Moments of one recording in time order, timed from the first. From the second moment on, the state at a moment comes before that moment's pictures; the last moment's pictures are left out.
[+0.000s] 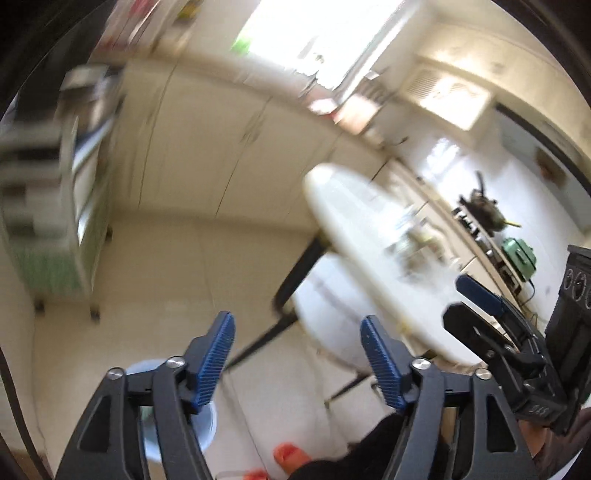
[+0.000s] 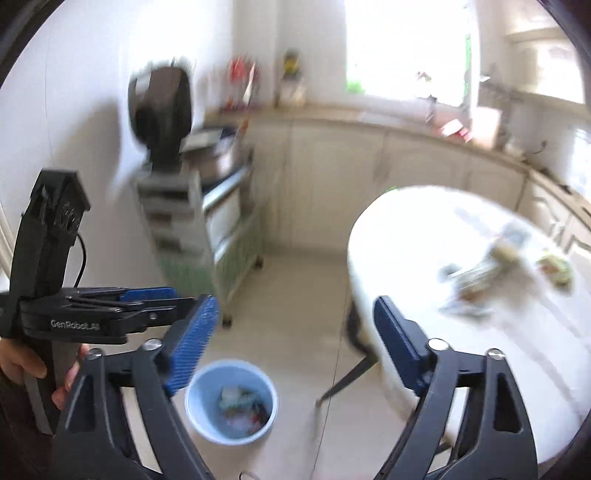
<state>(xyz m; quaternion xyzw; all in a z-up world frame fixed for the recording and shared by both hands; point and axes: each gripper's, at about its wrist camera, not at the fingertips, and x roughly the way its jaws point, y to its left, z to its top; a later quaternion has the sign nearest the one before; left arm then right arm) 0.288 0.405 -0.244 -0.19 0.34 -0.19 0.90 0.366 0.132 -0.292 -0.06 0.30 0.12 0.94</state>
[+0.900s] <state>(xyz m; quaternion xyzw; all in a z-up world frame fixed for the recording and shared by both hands) 0.224 0.101 -0.098 -0.04 0.20 -0.28 0.94 0.211 -0.155 -0.117 0.05 0.15 -0.04 0.99</state>
